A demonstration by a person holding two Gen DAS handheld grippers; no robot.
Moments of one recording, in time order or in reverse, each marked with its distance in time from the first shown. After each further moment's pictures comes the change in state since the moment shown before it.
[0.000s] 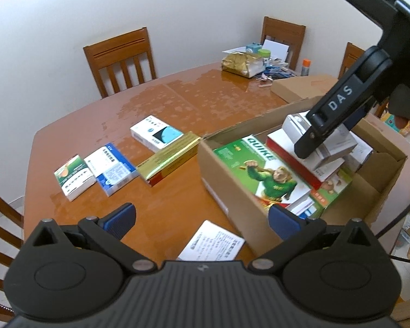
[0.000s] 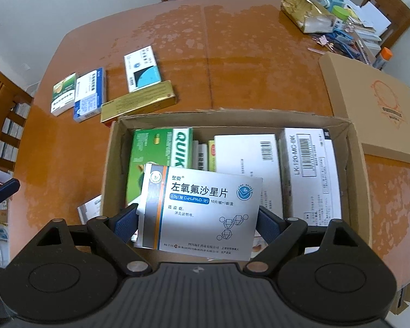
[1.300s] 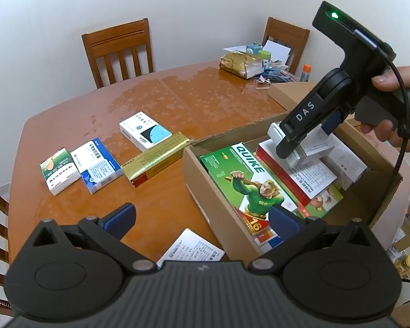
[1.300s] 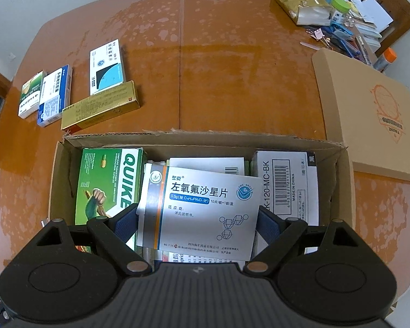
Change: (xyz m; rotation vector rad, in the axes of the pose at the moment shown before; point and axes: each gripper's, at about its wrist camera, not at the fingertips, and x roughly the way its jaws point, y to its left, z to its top) left arm 0.014 -0.006 0.013 -0.078 0.028 -0.025; right arm 0.039 -0.031 0.040 -0.040 0.077 -0.043
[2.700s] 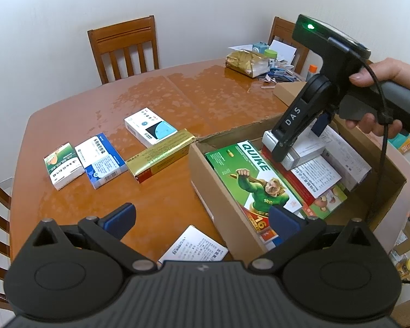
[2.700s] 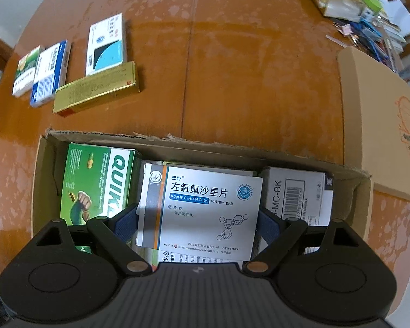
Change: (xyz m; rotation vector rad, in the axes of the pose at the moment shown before) left arm 0.000 0.003 -0.002 -0.025 0.008 0.015; right arm 0.034 0.003 0.029 -0.097 0.122 0.014
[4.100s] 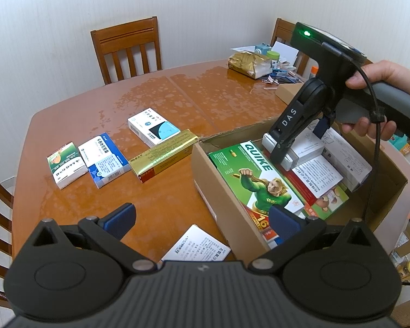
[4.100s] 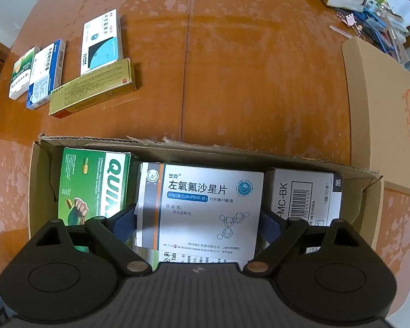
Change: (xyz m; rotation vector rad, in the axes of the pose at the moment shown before) left arm -0.002 0.001 -0.001 -0.005 -0.006 0.012; right arm 0.011 -0.006 0.006 0.028 0.033 0.024
